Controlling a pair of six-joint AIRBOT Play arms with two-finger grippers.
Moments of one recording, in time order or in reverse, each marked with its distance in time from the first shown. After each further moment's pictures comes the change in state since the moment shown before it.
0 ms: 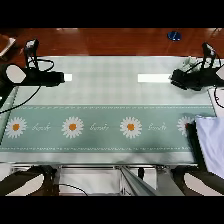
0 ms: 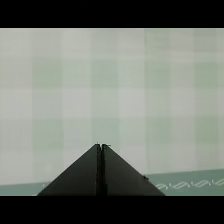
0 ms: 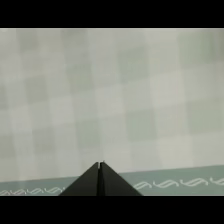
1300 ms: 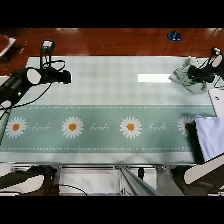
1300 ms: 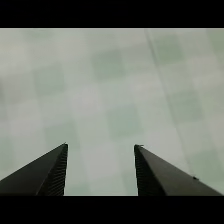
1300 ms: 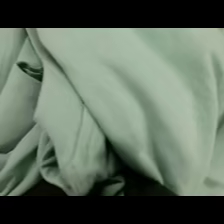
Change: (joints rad) left arm -0.024 -0.165 0.000 0.004 0.253 0.311; right arm -0.262 -0.707 0.555 -0.325 -0.021 0.072
